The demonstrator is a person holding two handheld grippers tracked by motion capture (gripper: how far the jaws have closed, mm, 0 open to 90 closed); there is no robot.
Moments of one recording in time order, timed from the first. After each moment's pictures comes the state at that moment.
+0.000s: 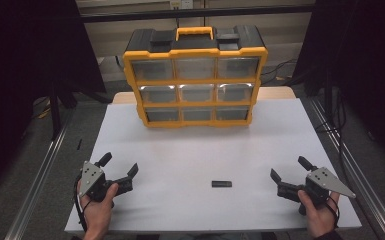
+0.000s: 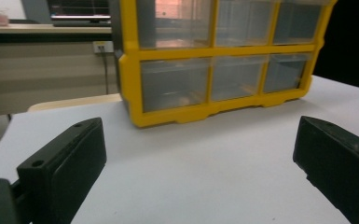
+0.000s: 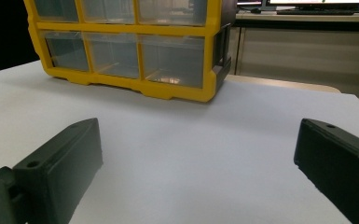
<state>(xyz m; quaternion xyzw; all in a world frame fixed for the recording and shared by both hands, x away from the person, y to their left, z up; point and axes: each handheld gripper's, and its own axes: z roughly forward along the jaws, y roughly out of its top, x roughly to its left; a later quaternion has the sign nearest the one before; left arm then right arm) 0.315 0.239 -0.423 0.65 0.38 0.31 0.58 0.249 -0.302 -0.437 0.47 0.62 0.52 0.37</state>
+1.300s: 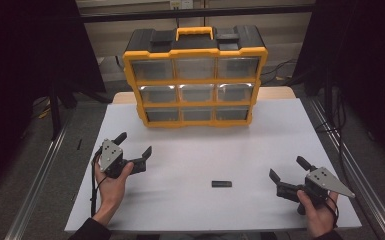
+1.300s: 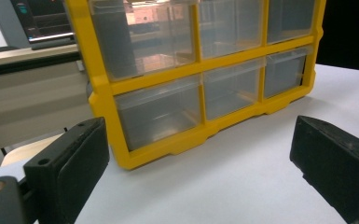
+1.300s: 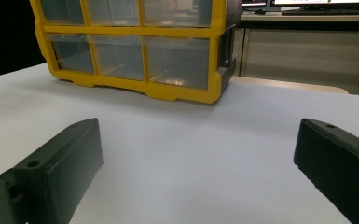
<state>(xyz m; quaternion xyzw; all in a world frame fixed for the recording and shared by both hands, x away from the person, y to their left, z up) 0.368 0.205 -0.408 0.70 0.32 0.33 0.55 0.250 -0.300 -0.438 0.47 0.61 0.52 0.36</state>
